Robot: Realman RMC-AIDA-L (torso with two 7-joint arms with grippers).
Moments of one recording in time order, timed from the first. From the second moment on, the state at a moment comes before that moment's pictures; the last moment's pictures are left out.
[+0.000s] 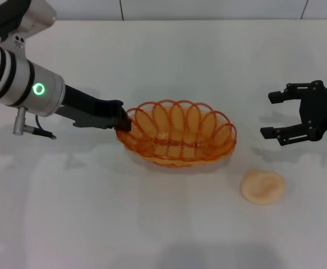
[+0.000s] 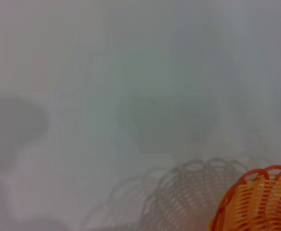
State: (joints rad) left arm -0.63 -2.08 1.18 1.07 2.38 1.42 -2.92; right arm 0.56 1.98 -0.91 -0.84 -2.01 -1.52 1.37
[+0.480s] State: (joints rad) left arm -0.62 -2.08 1.18 1.06 2.36 1.40 -2.92; right arm 0.55 1.98 -0.91 -0.84 -2.01 -1.52 1.36
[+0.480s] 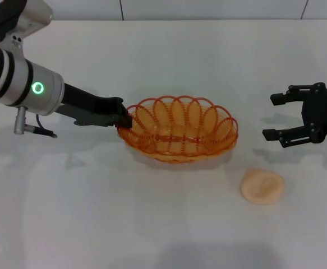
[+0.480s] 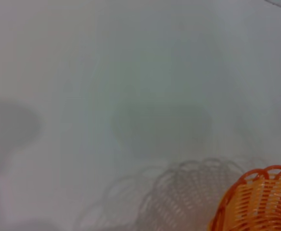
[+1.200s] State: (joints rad) left arm -0.60 -2.08 1.17 1.05 2.33 1.42 -2.91; right arm 0.54 1.98 -0.91 -0.84 -2.00 -1.51 1.35
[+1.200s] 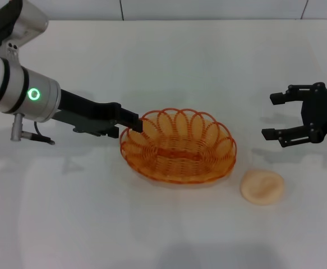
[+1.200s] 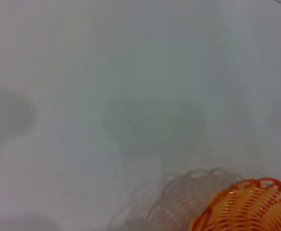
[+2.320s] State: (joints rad) left arm -0.42 -2.04 0.89 1.00 2.08 1.58 -1.77; right arm 0.44 2.00 -0.83 -0.89 -1.98 -1.62 1.38
